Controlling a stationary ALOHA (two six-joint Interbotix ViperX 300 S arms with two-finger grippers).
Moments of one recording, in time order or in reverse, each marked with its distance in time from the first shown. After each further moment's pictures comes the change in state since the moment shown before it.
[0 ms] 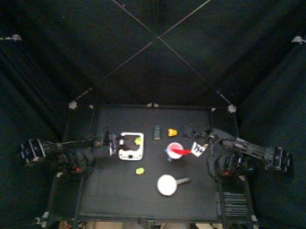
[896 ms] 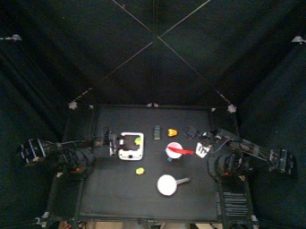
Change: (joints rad) left arm 0.002 0.000 -0.003 0.000 -0.012 0.000; right arm 0.023 -0.064 0.006 0.018 0.058 0.000
